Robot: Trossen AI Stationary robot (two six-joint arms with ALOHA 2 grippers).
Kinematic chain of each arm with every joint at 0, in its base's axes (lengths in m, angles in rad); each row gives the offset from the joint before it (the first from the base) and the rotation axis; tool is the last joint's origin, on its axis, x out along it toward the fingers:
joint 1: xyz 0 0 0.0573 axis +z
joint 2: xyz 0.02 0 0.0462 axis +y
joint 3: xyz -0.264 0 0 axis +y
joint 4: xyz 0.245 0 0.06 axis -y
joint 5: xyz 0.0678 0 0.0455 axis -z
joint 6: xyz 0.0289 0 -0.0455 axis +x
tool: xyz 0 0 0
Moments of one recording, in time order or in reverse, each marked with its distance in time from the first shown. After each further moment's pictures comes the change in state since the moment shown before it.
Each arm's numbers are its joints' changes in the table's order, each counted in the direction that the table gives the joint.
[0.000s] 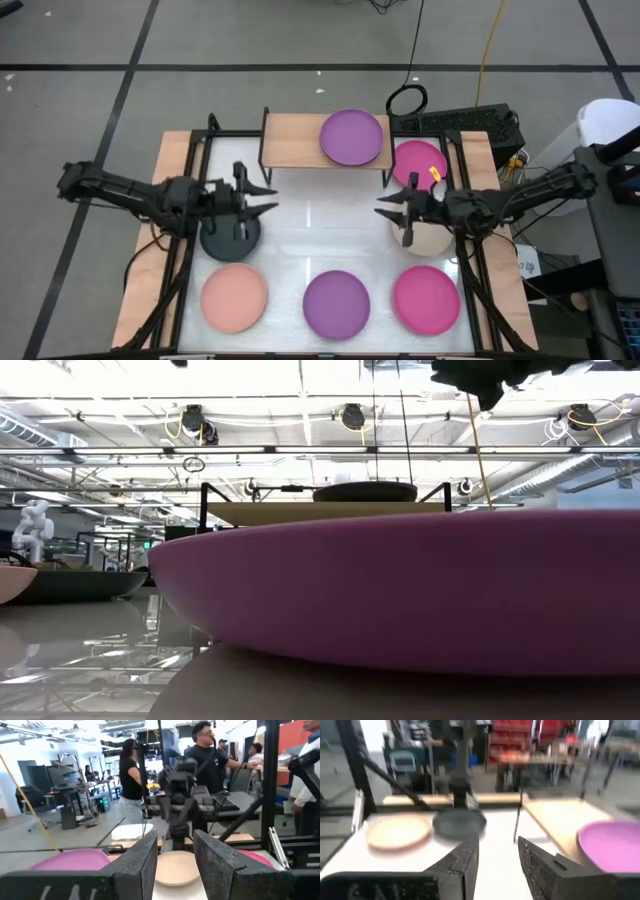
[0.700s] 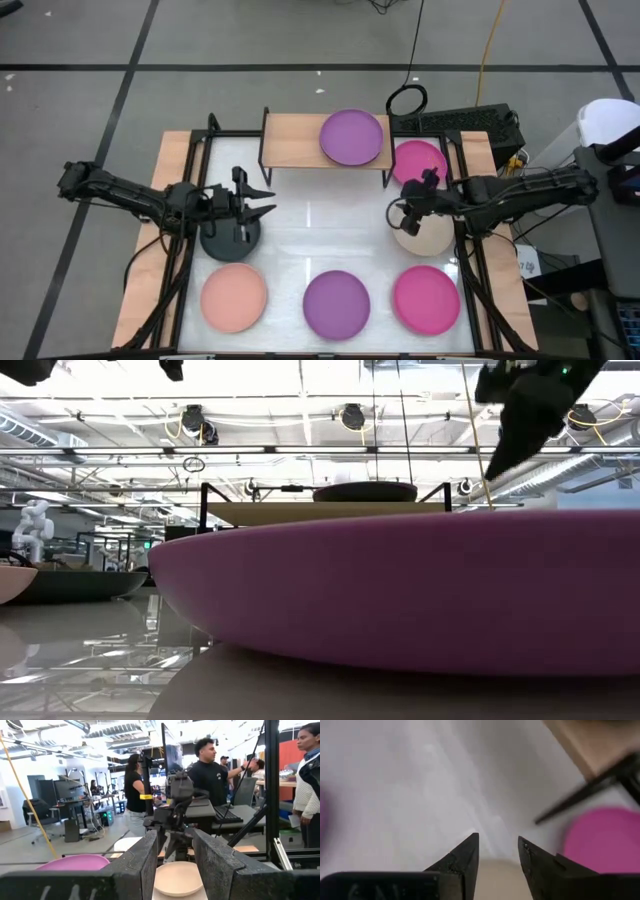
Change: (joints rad) left arm -0.004 0.006 0.128 0.227 -0.015 0.027; right arm -0.153 0.125 -0.240 -0.979 -0.032 0.410
